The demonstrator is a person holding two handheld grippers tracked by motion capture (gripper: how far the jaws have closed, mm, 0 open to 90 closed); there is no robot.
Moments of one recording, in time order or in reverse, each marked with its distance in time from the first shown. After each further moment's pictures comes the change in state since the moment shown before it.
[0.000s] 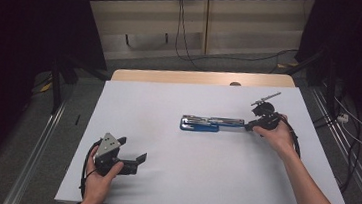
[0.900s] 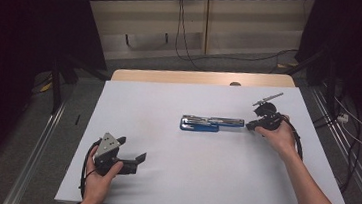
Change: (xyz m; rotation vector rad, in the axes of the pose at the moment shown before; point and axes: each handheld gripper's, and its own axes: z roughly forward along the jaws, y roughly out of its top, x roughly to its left) left arm 0.001 0.000 0.000 -0.001 0.006 -0.001; right arm -0.003 -0.004 -0.006 -0.028 0.002 -0.008
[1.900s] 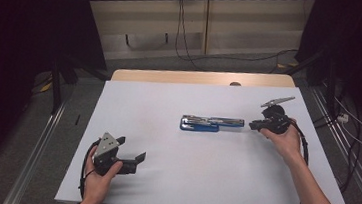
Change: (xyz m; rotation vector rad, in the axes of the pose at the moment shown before) left arm 0.001 0.000 -0.002 -0.012 0.004 -0.010; right arm 0.000 -0.015 -0.021 -0.130 0.019 0.023
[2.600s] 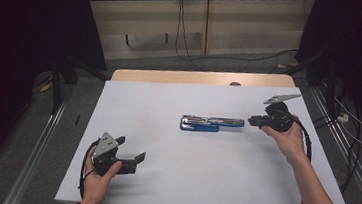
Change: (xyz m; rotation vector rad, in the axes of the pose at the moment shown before) left arm 0.000 0.001 0.000 -0.007 -0.006 -0.002; right arm 0.009 0.010 -0.018 -0.083 0.046 -0.047
